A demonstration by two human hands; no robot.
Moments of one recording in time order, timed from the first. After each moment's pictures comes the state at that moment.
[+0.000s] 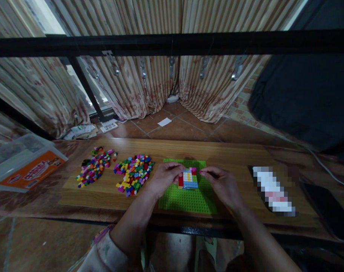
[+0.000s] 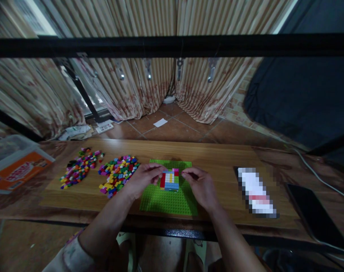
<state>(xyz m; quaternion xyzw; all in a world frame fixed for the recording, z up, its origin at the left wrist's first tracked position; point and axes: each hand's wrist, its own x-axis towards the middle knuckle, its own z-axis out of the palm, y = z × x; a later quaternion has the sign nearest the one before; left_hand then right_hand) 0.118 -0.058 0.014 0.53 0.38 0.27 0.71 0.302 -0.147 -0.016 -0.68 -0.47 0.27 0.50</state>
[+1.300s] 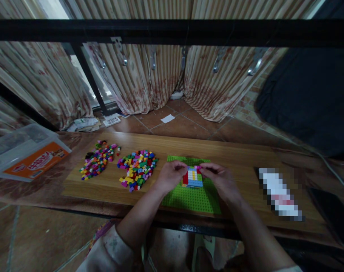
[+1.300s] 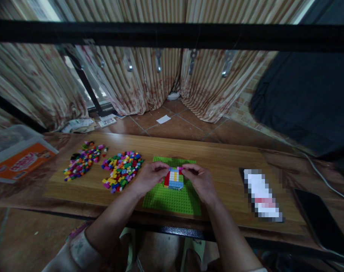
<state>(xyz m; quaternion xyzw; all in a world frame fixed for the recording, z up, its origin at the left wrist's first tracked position) 0.120 -0.057 -0.003 0.59 0.42 0.27 0.63 0.294 -0.125 -0.030 -0.63 -0.37 0.39 0.56</state>
